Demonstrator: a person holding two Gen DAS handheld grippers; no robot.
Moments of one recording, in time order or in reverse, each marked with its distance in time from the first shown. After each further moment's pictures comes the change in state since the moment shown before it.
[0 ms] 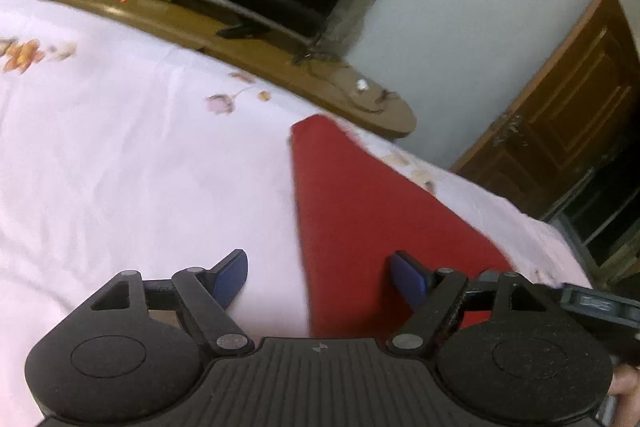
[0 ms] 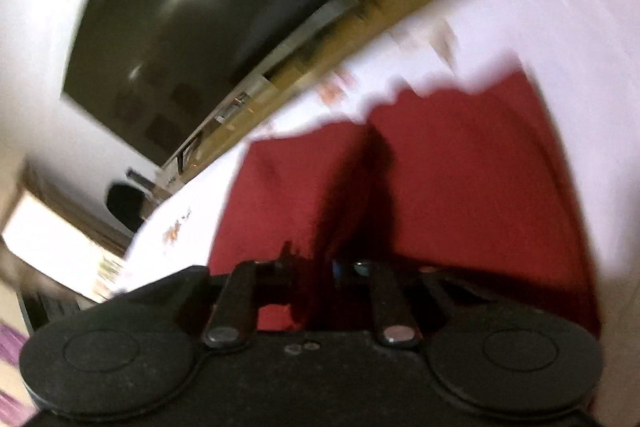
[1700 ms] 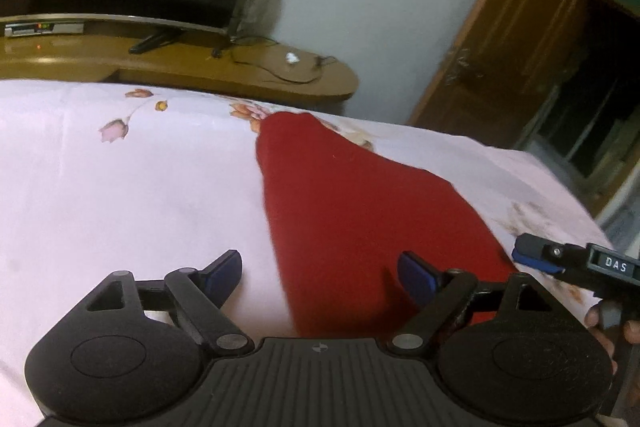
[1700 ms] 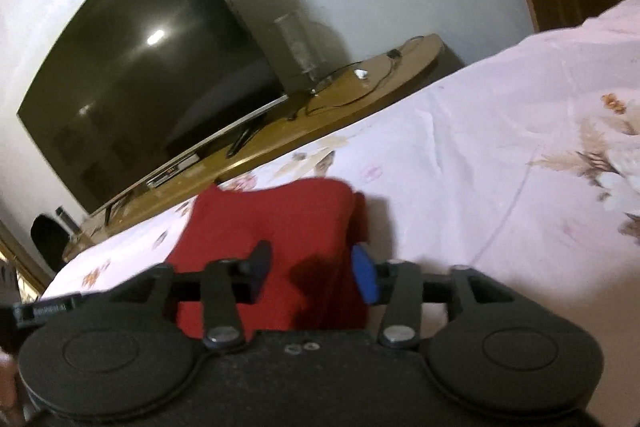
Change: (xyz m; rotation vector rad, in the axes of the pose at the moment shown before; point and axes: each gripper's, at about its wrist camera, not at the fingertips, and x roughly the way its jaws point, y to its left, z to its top) left arm 0.020 -0.066 0.010 0.245 0.091 -0.065; right arm -0.100 -0.032 -0.012 -0.065 -0.235 -0.227
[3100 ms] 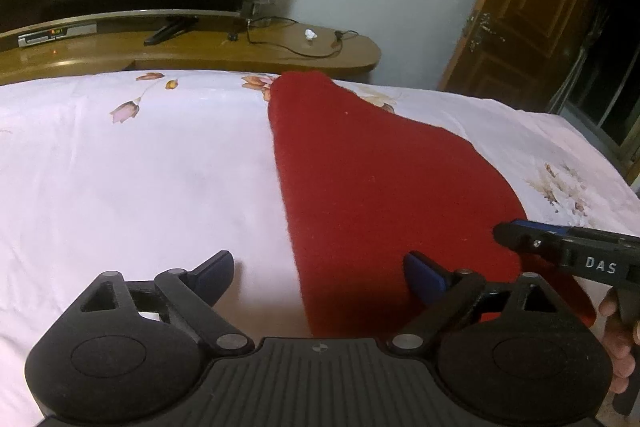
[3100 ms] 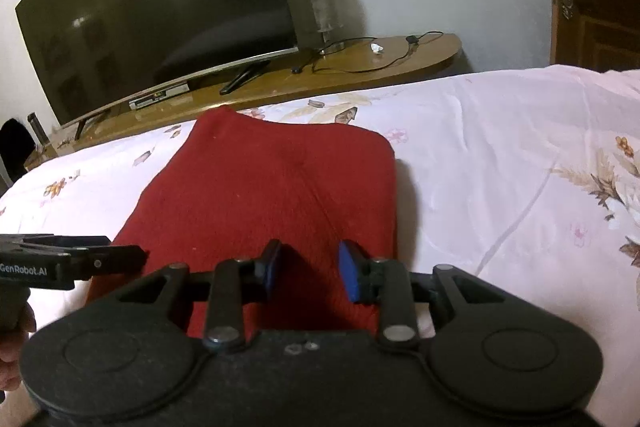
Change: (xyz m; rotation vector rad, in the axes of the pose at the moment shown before) left arm 0.010 -0.027 -0.009 0.074 0.056 0.133; right arm 0.056 0.051 -0.016 -0.251 0.105 -0.144
